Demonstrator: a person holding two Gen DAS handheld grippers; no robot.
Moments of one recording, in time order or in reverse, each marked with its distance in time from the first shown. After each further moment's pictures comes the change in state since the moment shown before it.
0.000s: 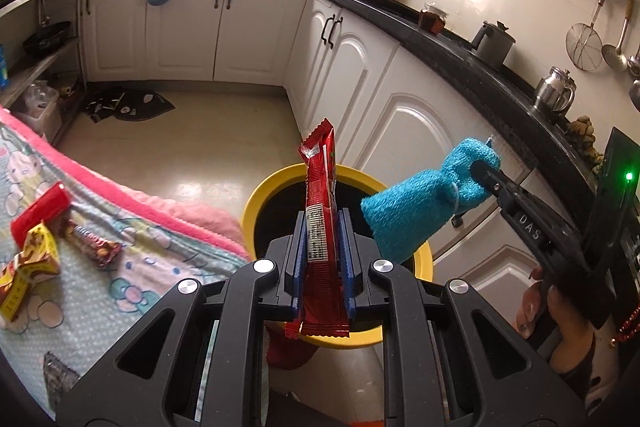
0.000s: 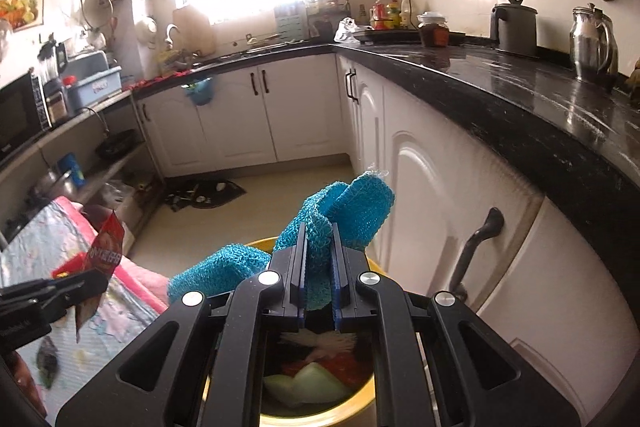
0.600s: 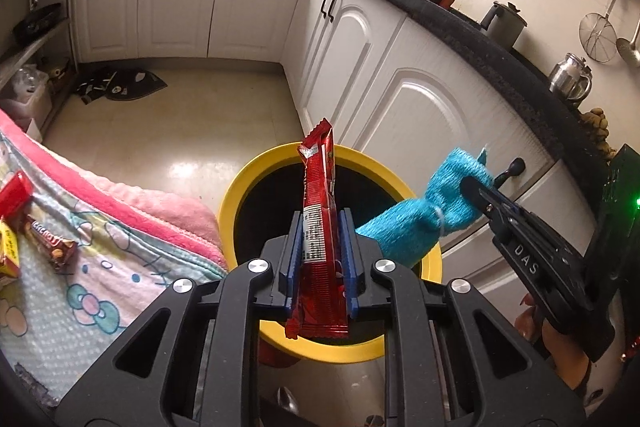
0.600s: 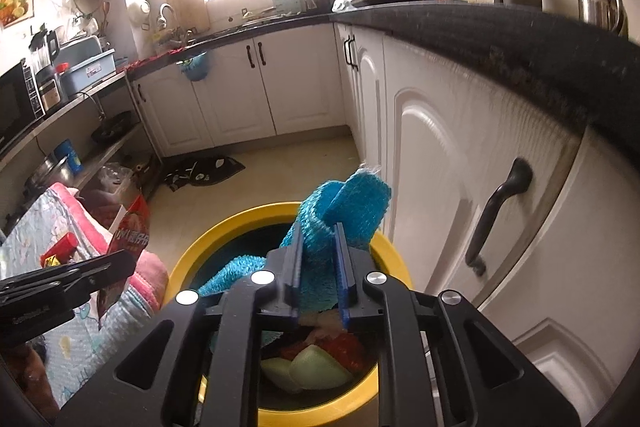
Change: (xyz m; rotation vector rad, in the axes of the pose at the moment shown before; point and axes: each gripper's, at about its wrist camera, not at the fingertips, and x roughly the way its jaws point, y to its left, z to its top) left arm 0.049 0.001 -0.001 -0.018 0.081 -0.007; right arm 0.037 -0.008 -0.021 0.028 0.102 0.024
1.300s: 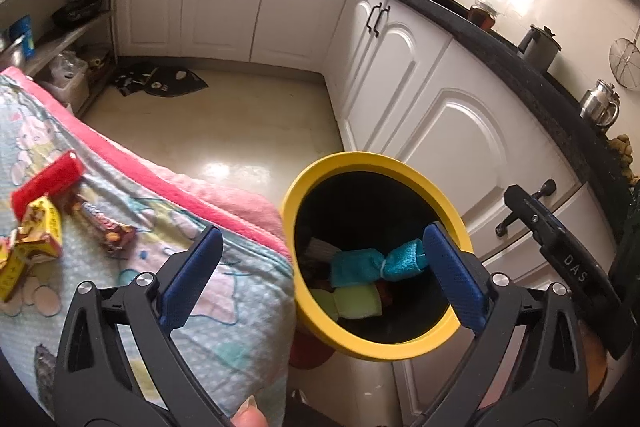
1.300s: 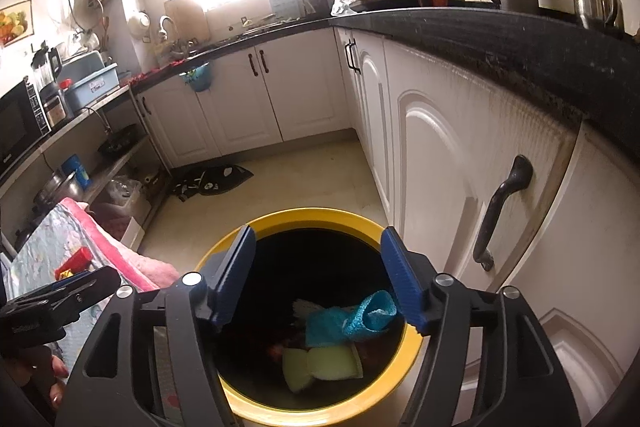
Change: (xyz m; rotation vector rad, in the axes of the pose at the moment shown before) left arm -0.027 0.034 -0.004 -0.075 -0.049 0.124; right arm -0.015 0.003 0.004 0.044 -0.029 0.030
